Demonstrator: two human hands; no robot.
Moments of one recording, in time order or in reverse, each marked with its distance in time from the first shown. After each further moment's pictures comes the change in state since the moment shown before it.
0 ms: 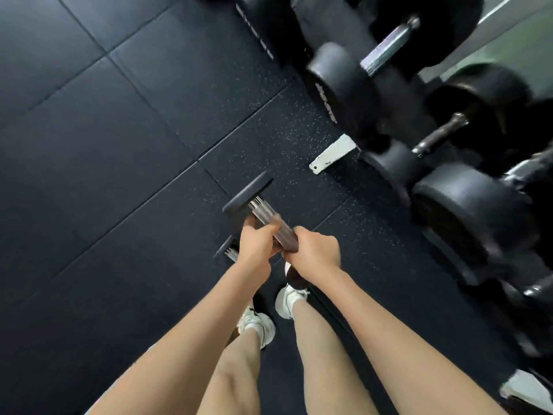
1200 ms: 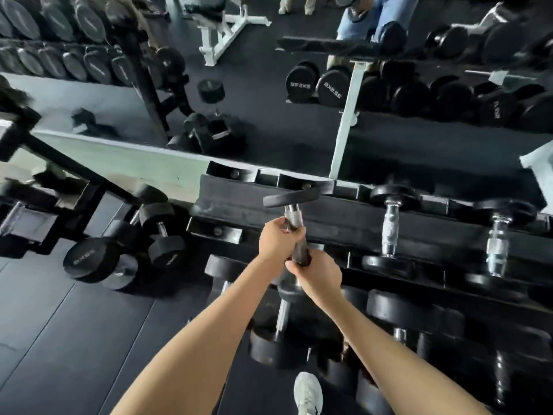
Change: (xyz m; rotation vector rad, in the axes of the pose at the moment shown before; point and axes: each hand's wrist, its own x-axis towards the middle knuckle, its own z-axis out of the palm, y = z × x) left_hand -0.197 0.405 0.411 0.966 -0.470 0.742; right_hand -0.016 0.059 -0.507 0.875 0.710 0.400
